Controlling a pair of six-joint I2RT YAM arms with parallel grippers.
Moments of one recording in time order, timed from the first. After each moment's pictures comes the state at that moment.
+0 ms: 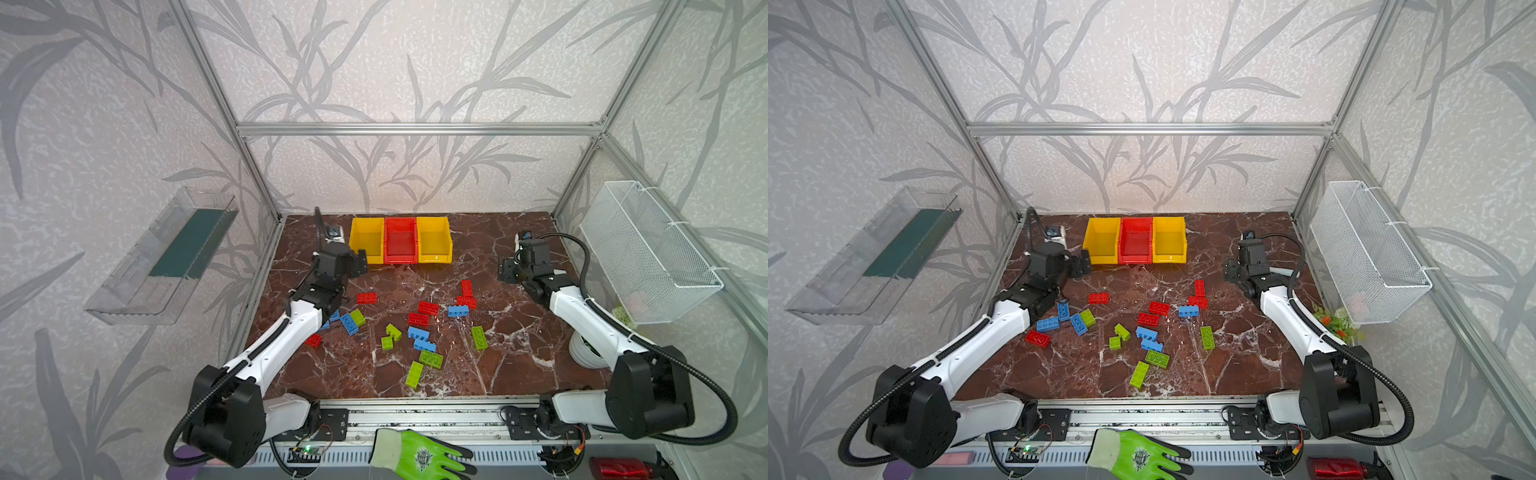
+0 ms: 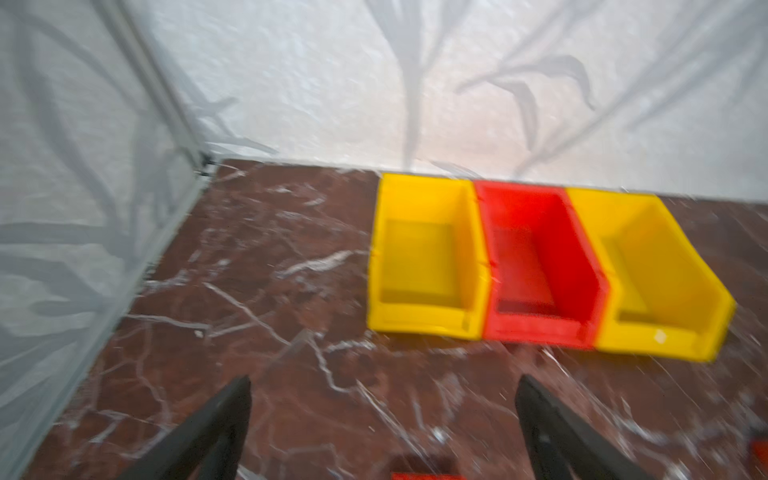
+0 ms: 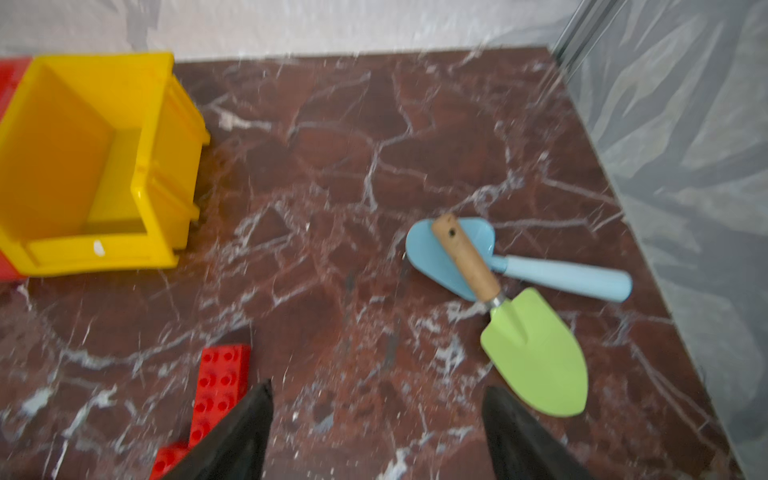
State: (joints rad) left arm -0.41 1.25 0.88 -0.14 -0.37 -0.26; right arm 0.18 1.35 0.92 -0.35 0.19 0.18
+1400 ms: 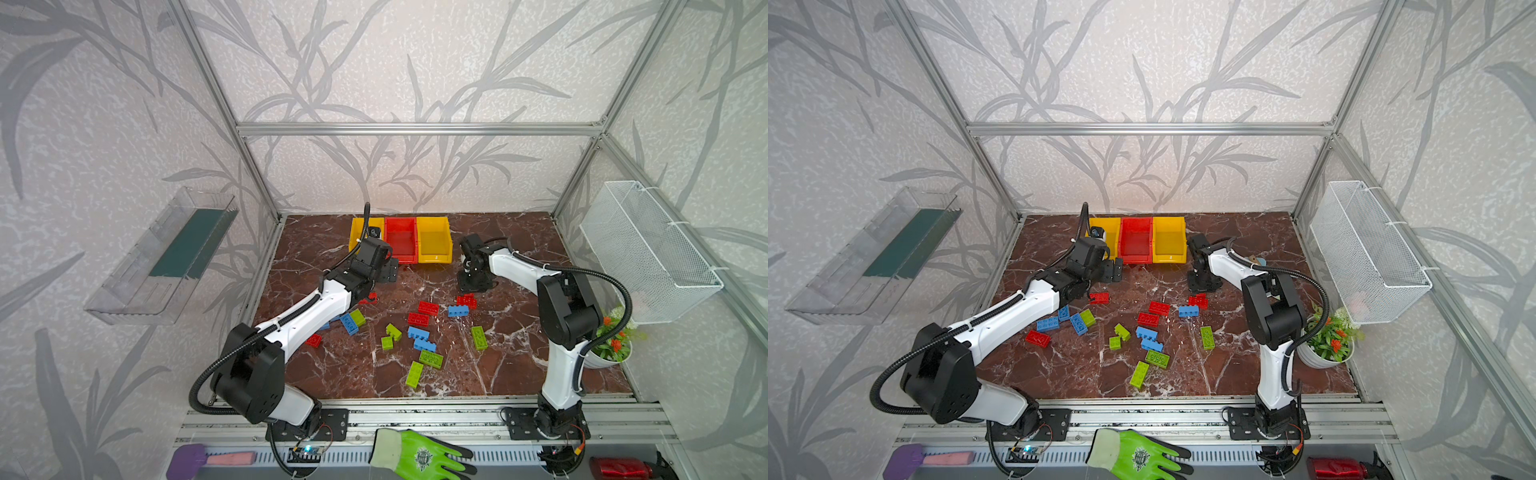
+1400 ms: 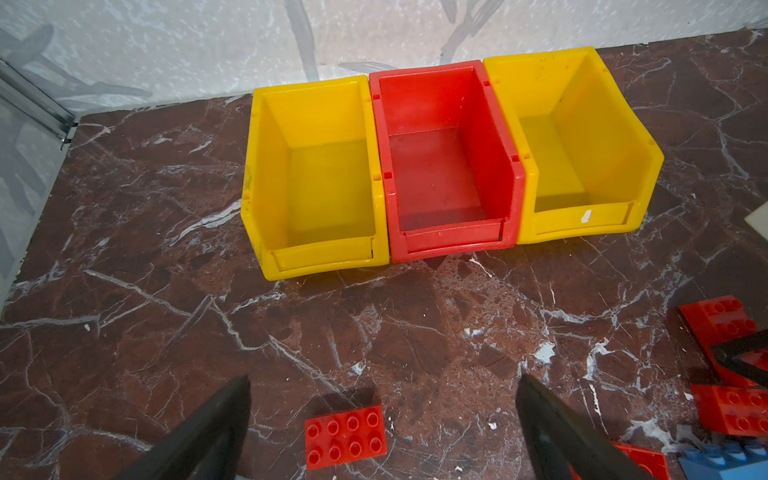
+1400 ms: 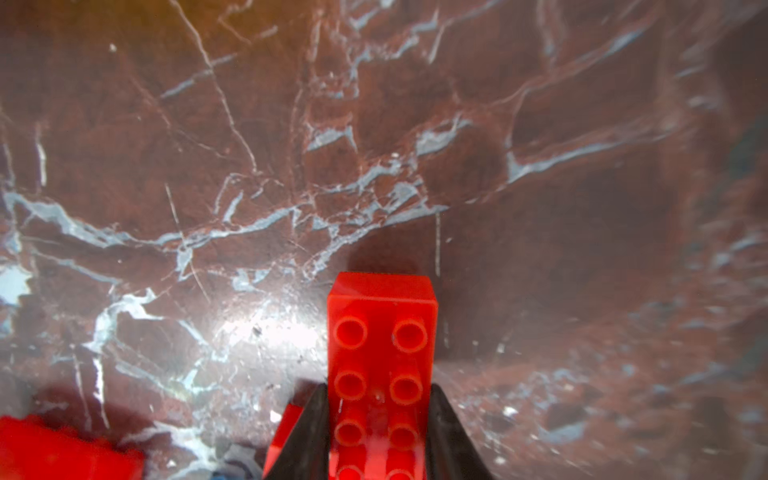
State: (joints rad) left arm -0.51 1.48 1.08 -0.33 -0.34 -0.26; right arm 0.37 1.98 1.43 -0.79 0.02 0.28
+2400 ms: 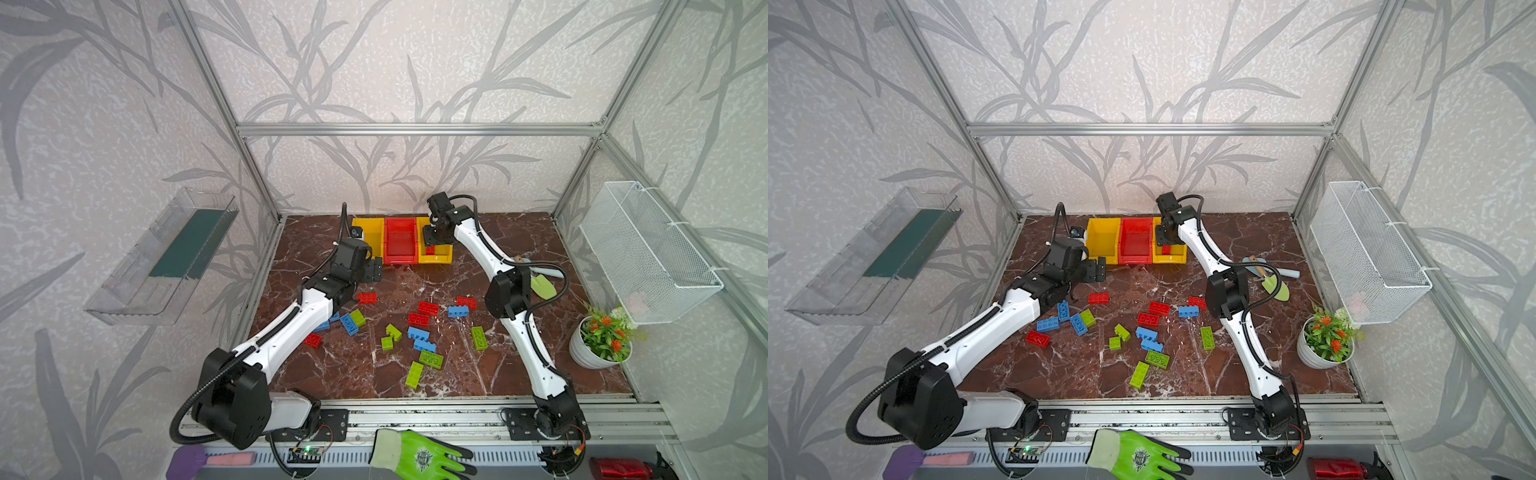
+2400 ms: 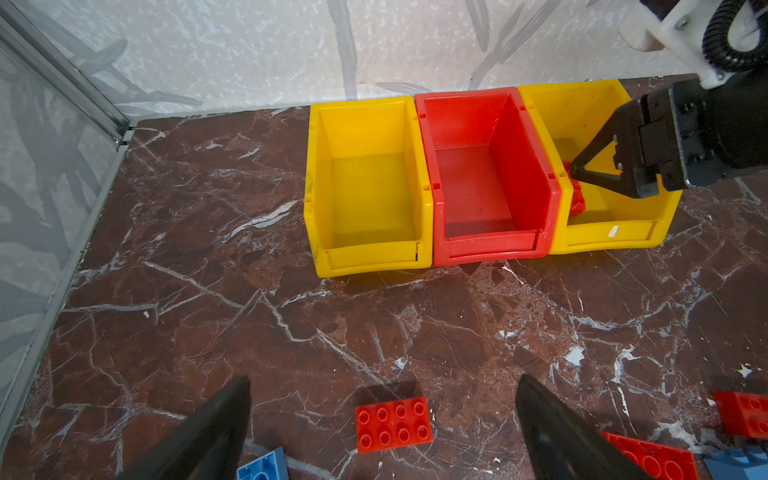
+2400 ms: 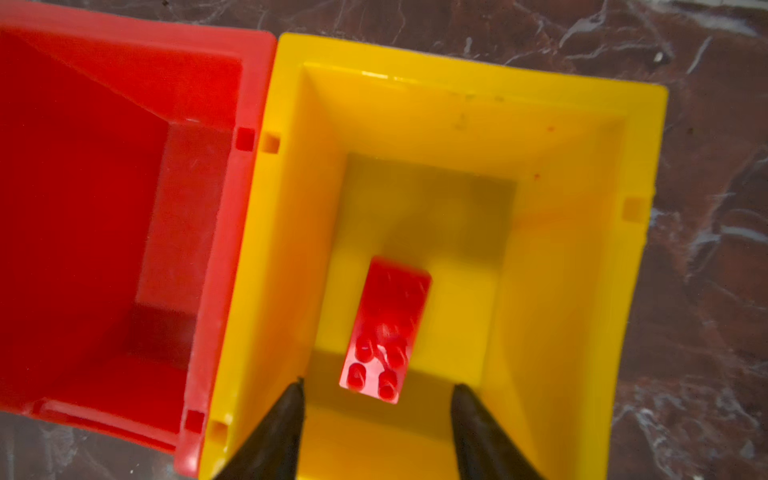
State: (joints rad) left arm -0.41 1.32 1.00 -0.33 -0.30 -0.20; right arm 0.44 2.68 2.72 -1.10 0.03 0.27
